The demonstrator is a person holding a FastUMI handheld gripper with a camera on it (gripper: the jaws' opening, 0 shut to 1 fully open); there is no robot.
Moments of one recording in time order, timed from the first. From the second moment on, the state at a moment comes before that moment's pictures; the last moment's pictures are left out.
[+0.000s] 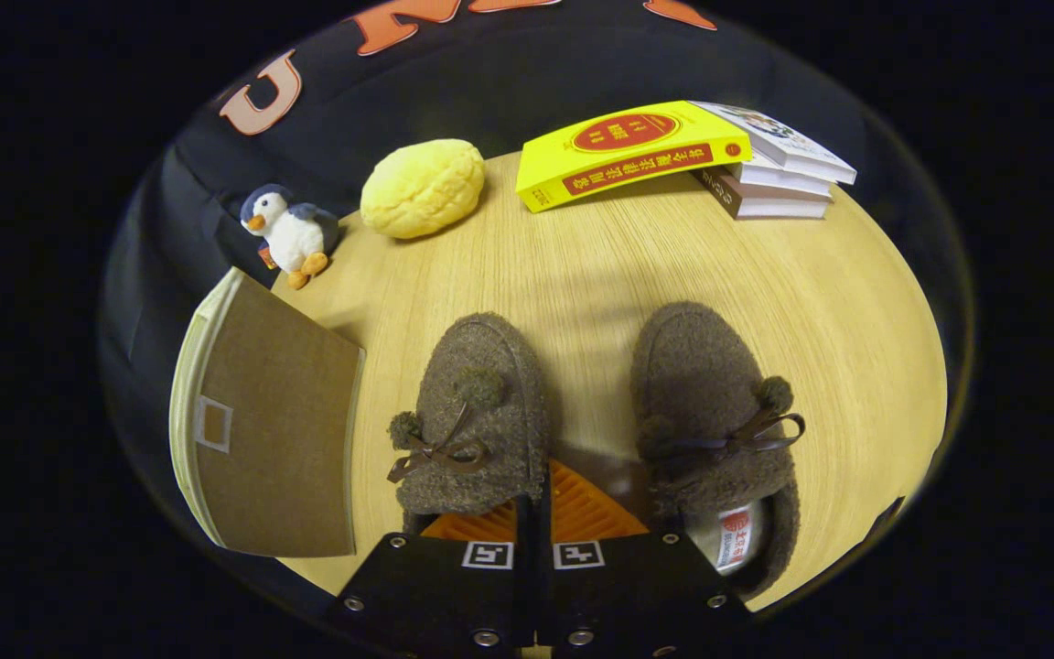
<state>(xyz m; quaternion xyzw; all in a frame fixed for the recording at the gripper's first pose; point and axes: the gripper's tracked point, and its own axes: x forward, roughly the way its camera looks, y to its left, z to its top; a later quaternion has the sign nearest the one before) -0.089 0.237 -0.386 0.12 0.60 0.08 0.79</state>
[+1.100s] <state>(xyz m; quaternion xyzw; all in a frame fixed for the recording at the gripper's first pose) -0.099 0.512 -0.297 0.09 0.62 0.17 0.76</state>
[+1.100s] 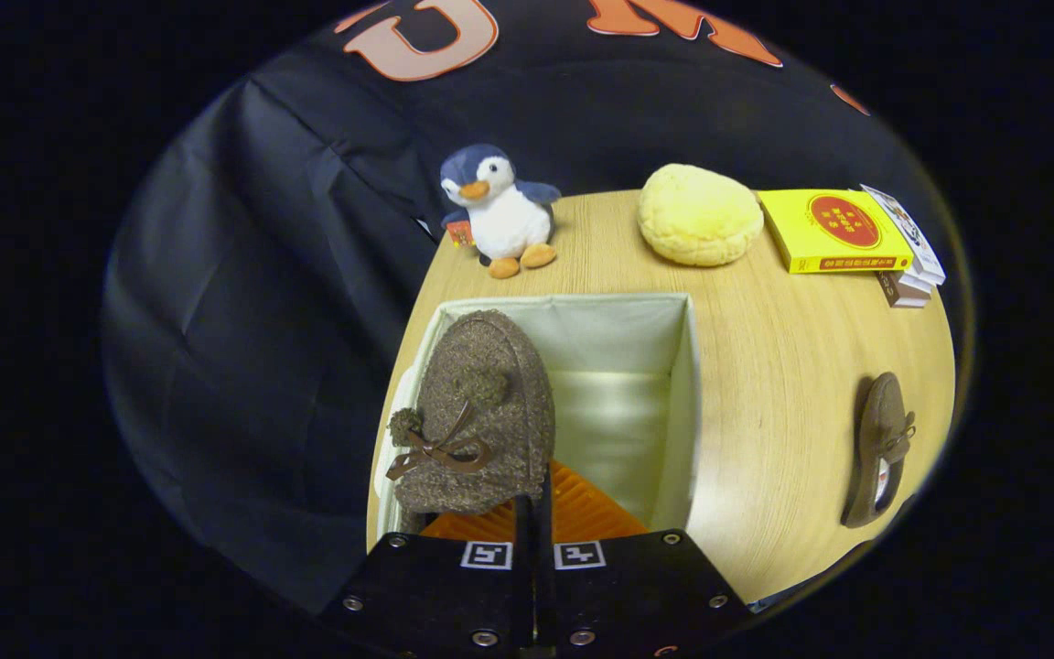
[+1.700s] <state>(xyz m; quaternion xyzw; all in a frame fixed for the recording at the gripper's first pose) -0.123 0.537 -0.337 0.10 0.67 0.17 0.72</state>
